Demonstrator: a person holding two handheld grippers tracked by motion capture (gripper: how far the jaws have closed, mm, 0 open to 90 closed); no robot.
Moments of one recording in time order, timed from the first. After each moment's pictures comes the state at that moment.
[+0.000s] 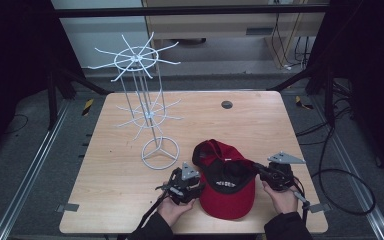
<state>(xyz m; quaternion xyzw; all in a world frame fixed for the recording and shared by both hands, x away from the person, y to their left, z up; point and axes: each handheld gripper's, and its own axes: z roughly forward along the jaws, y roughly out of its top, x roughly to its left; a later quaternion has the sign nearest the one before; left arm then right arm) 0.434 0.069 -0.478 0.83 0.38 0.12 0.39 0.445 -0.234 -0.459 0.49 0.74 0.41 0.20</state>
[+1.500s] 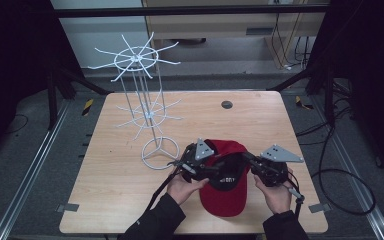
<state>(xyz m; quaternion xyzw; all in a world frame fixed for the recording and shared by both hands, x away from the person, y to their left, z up) 0.474 0.030 -0.418 0.84 0.28 0.18 0.44 0.433 -0.199 -0.406 0.41 0.74 0.47 0.26</state>
